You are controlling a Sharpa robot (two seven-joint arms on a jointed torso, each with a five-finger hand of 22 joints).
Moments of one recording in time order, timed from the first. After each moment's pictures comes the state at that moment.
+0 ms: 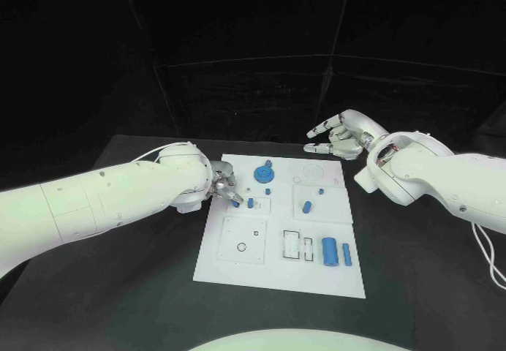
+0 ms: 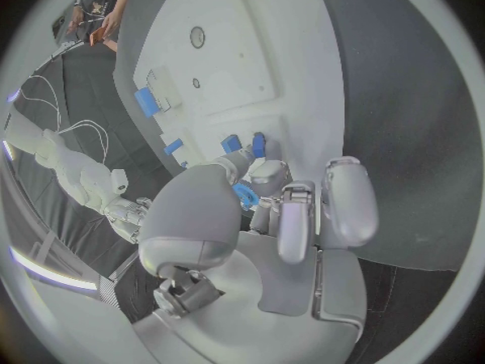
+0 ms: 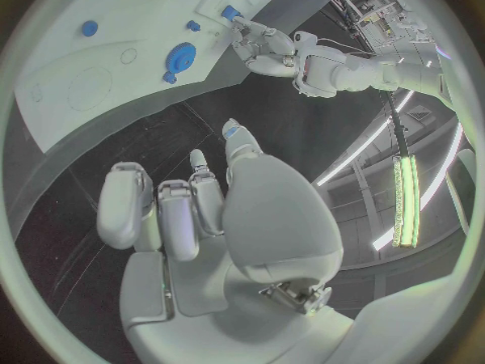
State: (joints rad) left arm 1.27 -0.63 -0.08 1.35 -1.16 0.16 -0.52; left_hand 1.14 0.00 0.48 0.04 0.04 0.89 0.04 0.64 0.64 1.30 -0.03 1.17 0.97 1.47 -0.09 1.56 1.31 0.07 1.47 0.02 1.26 1.22; right arm 1.29 -0.85 -0.03 1.51 -0.97 -0.42 -0.06; right_hand 1.38 -0.05 -0.06 0.16 0.32 0.89 0.16 0.11 0.07 1.43 0.07 1.34 1.31 1.46 0.00 1.50 1.31 0.08 1.39 0.10 1.40 1.16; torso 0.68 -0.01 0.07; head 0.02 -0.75
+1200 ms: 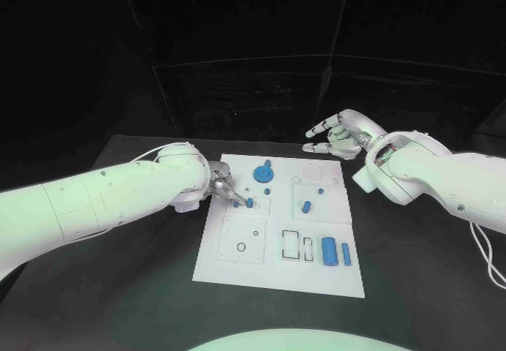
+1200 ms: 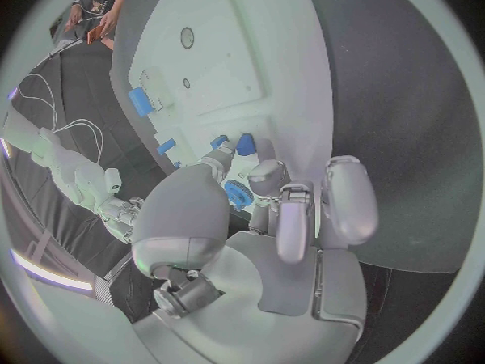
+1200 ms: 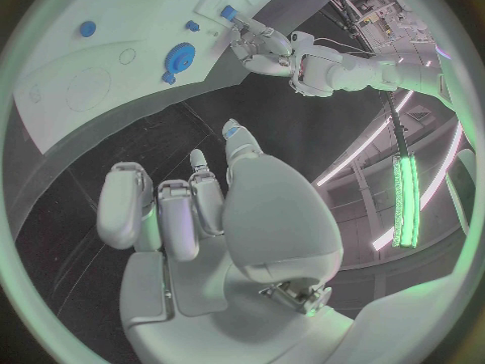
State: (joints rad) left arm 1.27 -0.62 -0.09 1.32 -1.16 0.17 -0.52; left_hand 0.96 -0.11 0.23 0.18 0.04 0.91 0.03 0.69 0.67 1.30 -0.04 1.16 0.96 1.47 -0.10 1.56 1.31 0.07 1.47 0.01 1.25 1.23; right arm 1.29 -0.85 -0.03 1.51 -0.97 -0.42 -0.06; right_hand 1.37 -0.04 -0.06 0.16 0.32 0.90 0.16 0.11 0.07 1.43 0.07 1.34 1.31 1.46 0.00 1.50 1.31 0.08 1.39 0.10 1.40 1.16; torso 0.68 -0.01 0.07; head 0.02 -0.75
